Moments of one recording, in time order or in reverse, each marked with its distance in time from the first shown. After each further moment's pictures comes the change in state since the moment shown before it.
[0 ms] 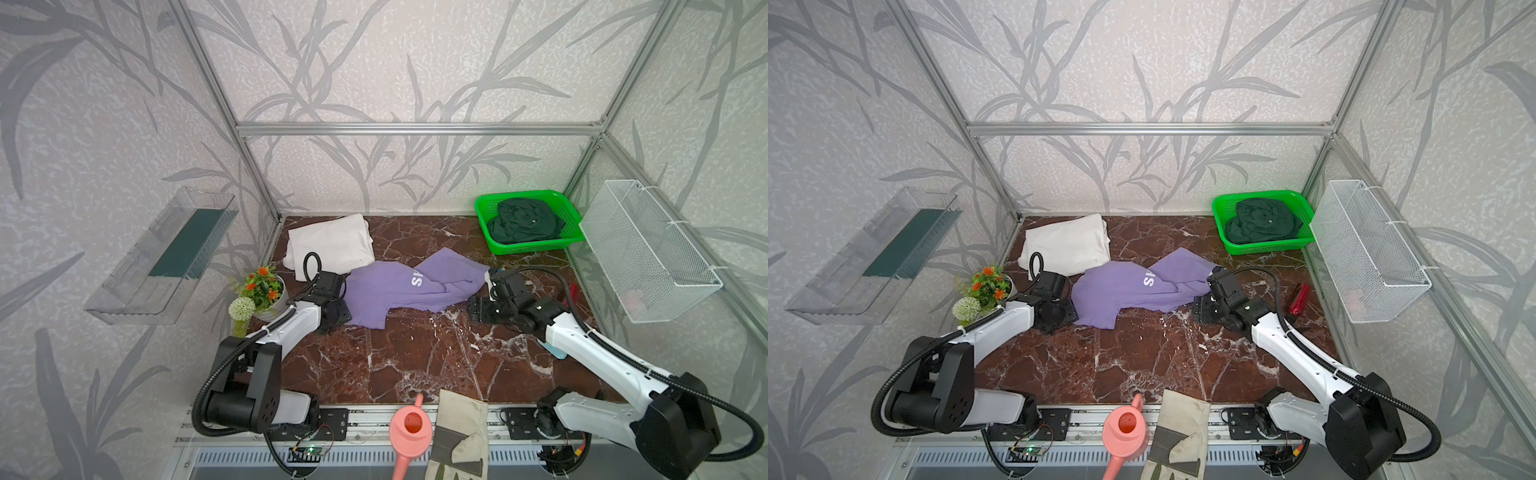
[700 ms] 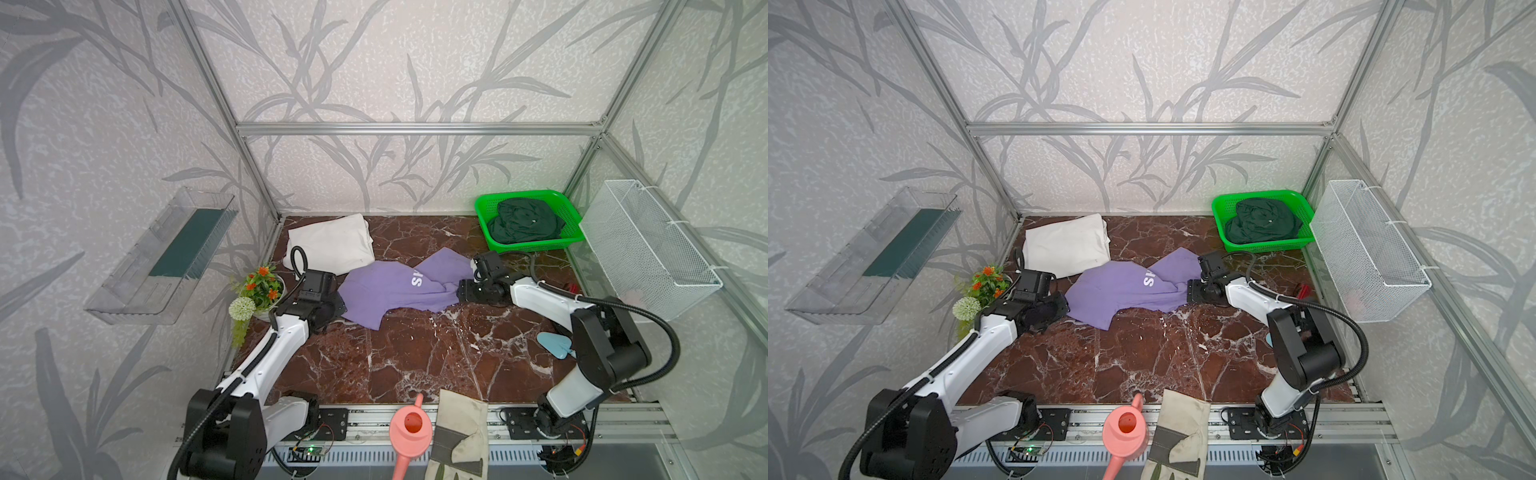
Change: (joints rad) left arm 0.010 -0.297 0.018 -0.102 0.058 -0.017; right arm -0.095 0.521 0.205 0.223 -0.069 -0.089
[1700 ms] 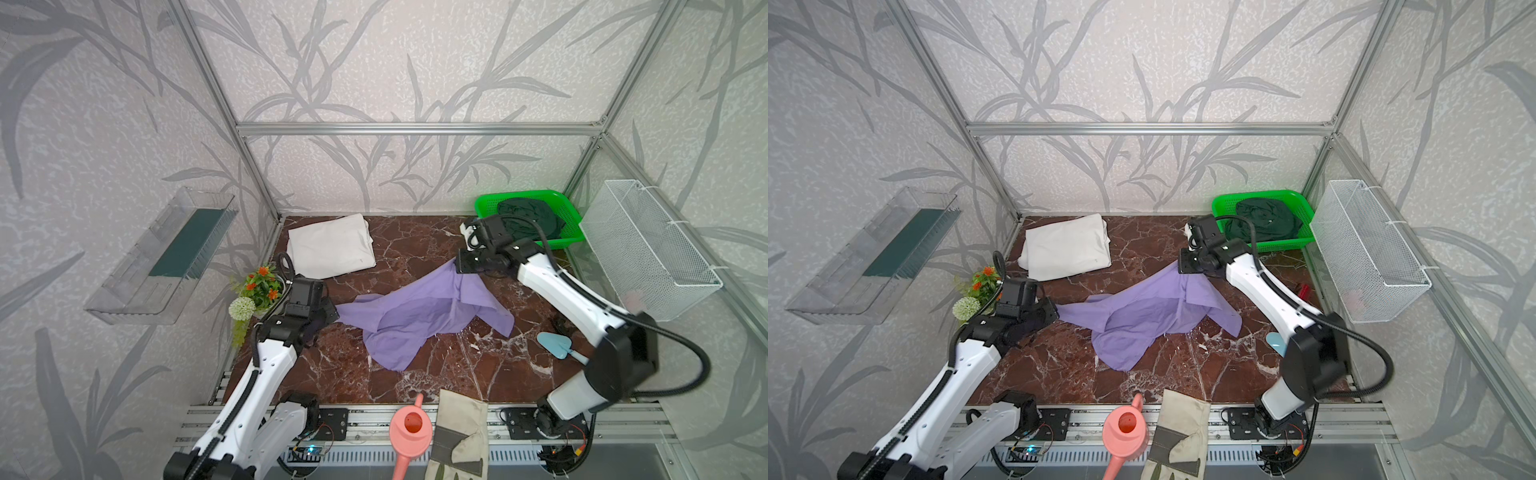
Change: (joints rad) left arm 0.000 -0.184 -0.006 -0.109 -0.059 0.001; right arm 0.083 0.021 0.459 -0.349 -0.053 -0.061
